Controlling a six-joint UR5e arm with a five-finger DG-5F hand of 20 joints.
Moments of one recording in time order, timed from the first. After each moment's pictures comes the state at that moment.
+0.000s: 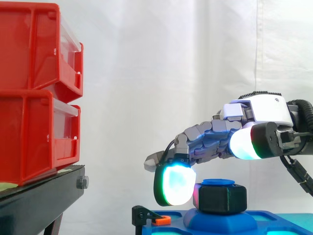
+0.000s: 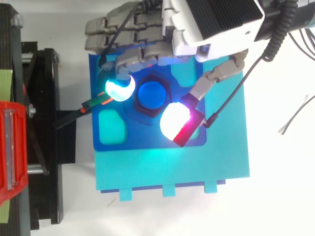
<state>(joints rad) -0.13 -2.31 -1.17 -2.76 -2.04 -1.16</state>
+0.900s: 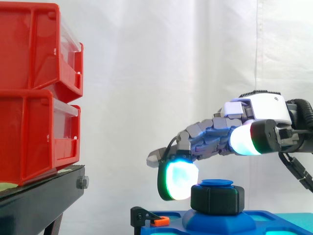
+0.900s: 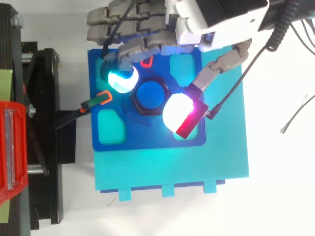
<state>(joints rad) -0.15 -2.31 -1.16 -2.75 -2.06 -1.15</state>
